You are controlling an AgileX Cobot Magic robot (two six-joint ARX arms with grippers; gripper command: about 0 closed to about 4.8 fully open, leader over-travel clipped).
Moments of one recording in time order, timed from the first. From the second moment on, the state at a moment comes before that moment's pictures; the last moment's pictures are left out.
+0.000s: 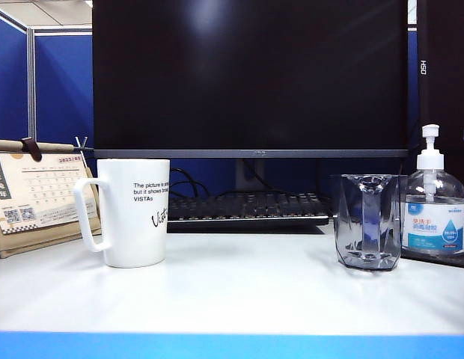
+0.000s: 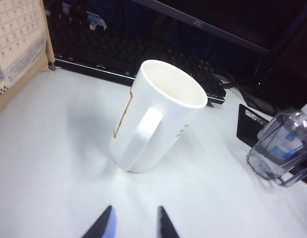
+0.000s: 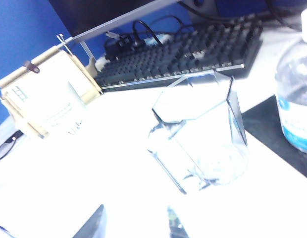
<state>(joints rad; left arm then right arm) -0.22 0.00 0.01 -0.15 0.25 -0.38 0.13 0.00 0.01 -0.12 -0.45 0.37</state>
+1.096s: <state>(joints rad) -0.22 0.00 0.04 -0.05 0.42 -0.52 0.13 0.00 0.01 0.06 -0.52 0.44</state>
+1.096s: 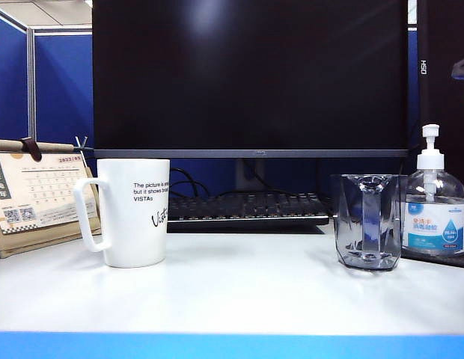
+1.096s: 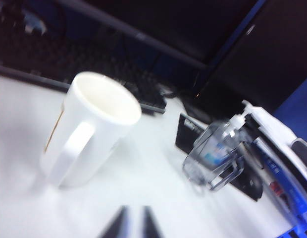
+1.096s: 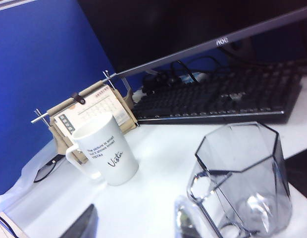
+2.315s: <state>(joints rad) -0.25 0.68 0.41 -0.31 0.33 -0.24 0.13 0.00 0.12 -0.03 -0.60 0.55</state>
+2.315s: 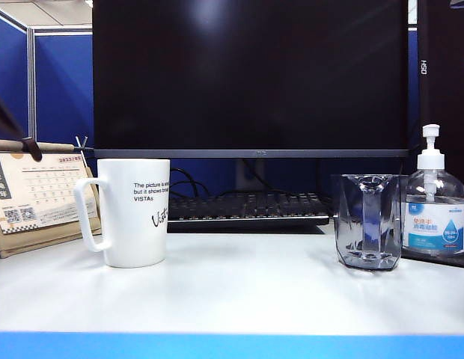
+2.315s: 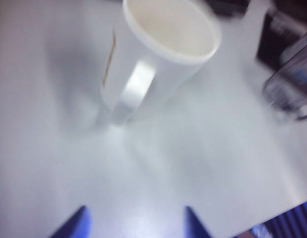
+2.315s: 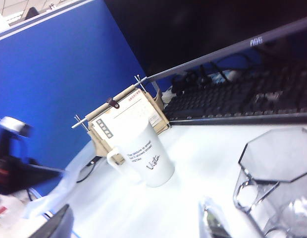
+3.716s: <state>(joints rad) -0.44 1.14 0.41 0.21 -0.02 -0.10 0.13 0.01 0.12 -0.15 -0.64 0.60</state>
